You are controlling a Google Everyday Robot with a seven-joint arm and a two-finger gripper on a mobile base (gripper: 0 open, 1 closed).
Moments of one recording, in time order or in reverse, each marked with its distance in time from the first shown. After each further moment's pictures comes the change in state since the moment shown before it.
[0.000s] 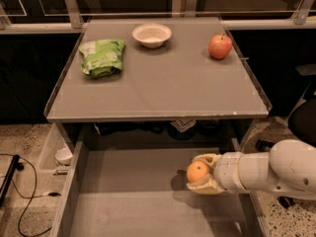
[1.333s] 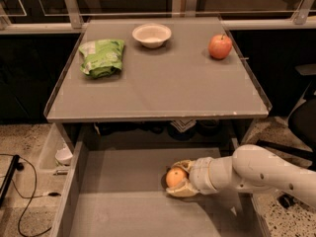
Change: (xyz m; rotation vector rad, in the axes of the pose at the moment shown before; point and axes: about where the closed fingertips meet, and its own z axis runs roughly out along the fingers) arm 0.013 0.012 0.095 -0.100 -0.031 0.007
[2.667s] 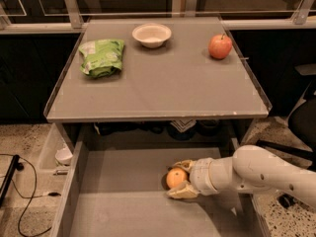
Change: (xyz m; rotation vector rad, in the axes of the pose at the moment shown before) arm 0.000 0.000 0.000 -0.001 0.000 0.000
